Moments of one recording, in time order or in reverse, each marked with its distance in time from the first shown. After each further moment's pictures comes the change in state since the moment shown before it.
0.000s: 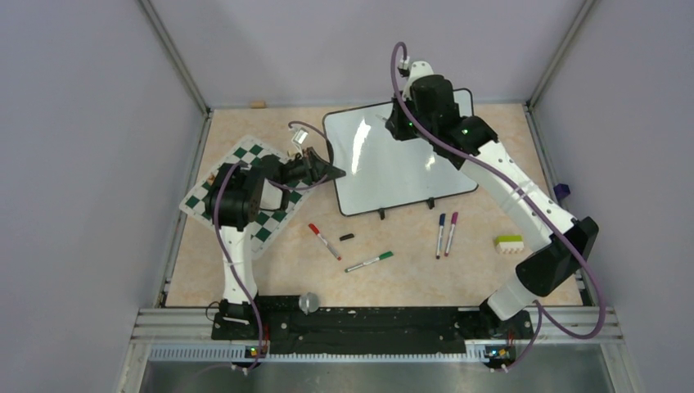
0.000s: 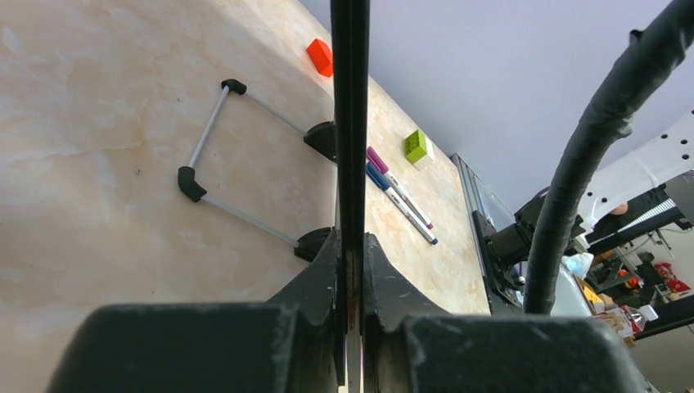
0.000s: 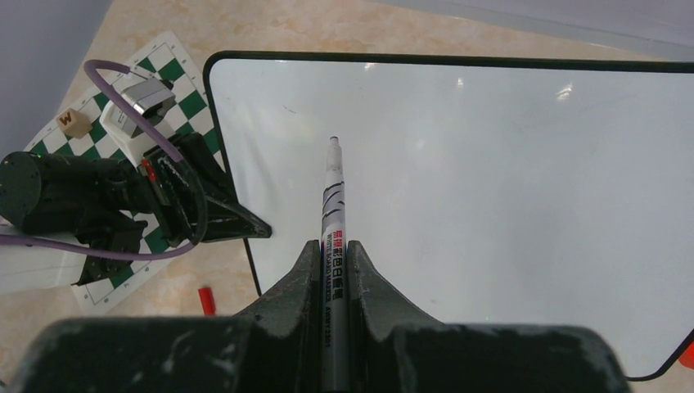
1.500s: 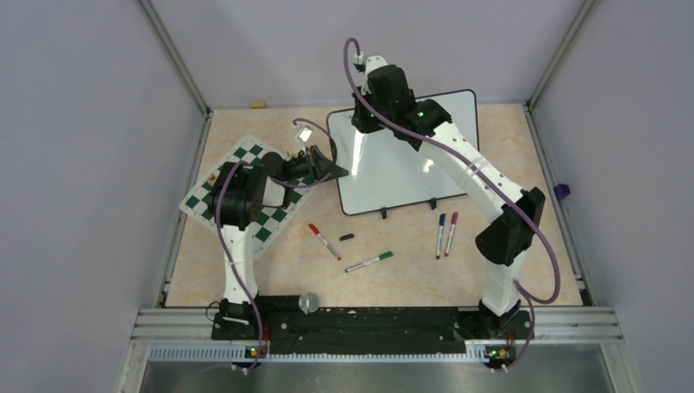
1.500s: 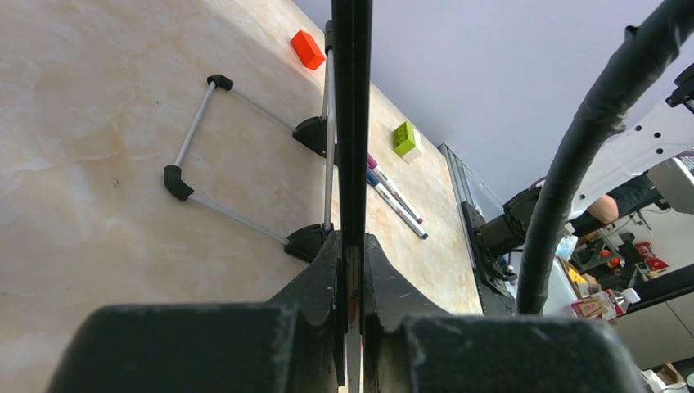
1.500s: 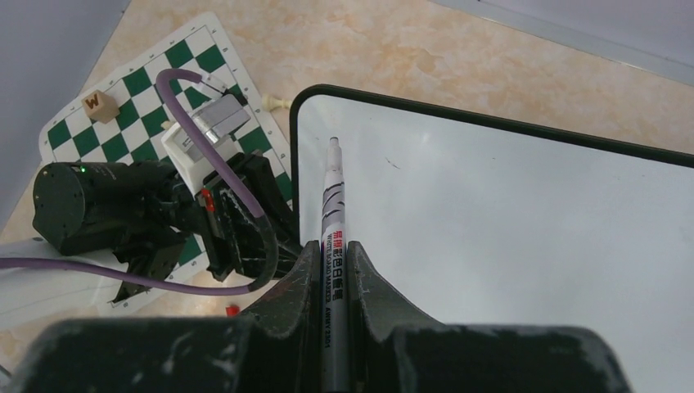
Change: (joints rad) left arm -0.018 0.019 0.062 -0.011 0.044 -0.034; right arm 0.084 0.305 0.338 -0.085 -0.024 -0.019
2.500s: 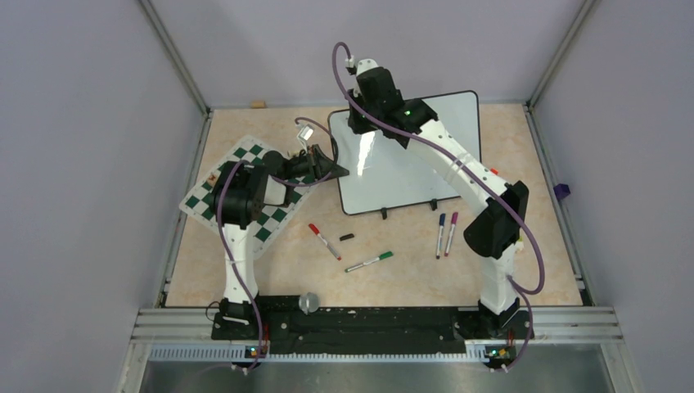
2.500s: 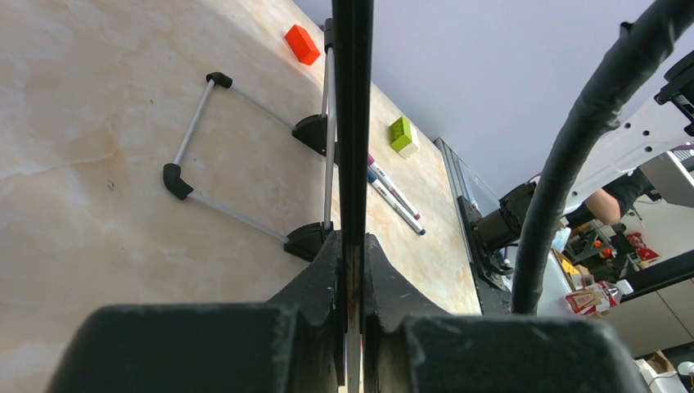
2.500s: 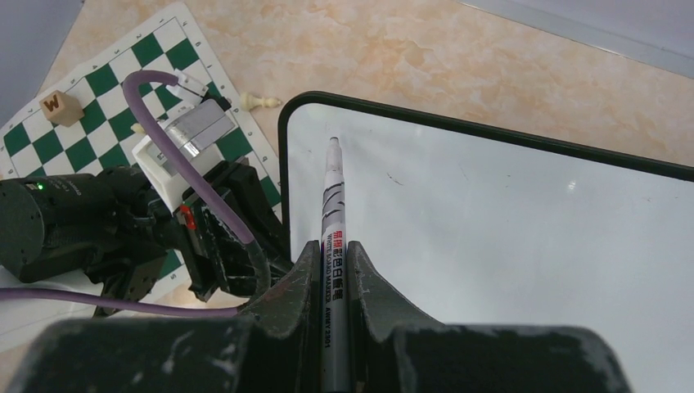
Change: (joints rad) left arm -0.003 0.021 0.030 0.004 0.023 -0.019; right arm 0.016 0.108 0.087 -0.023 0.050 -0.001
